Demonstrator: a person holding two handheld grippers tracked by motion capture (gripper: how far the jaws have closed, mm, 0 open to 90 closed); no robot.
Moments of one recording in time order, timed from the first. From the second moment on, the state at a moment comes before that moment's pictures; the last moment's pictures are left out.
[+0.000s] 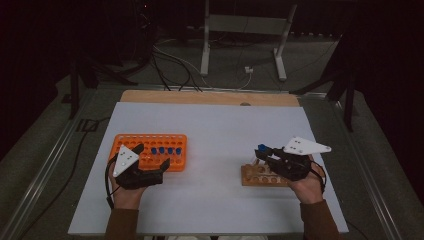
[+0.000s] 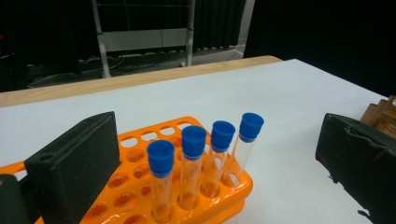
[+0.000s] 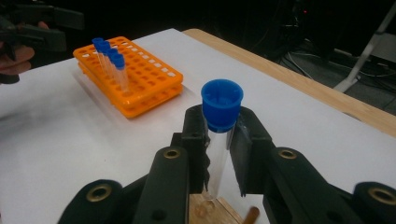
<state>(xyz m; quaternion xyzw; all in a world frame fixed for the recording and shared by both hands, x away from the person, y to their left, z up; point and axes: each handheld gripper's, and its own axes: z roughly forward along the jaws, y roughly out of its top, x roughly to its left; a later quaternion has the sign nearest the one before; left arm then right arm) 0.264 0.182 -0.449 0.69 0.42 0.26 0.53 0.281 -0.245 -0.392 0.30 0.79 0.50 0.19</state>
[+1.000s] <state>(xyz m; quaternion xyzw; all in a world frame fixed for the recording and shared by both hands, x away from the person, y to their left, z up) 0.262 0.164 -0.446 0.70 0.40 0.25 0.53 0.291 -0.189 -0.392 0.29 0.80 0.50 0.17</state>
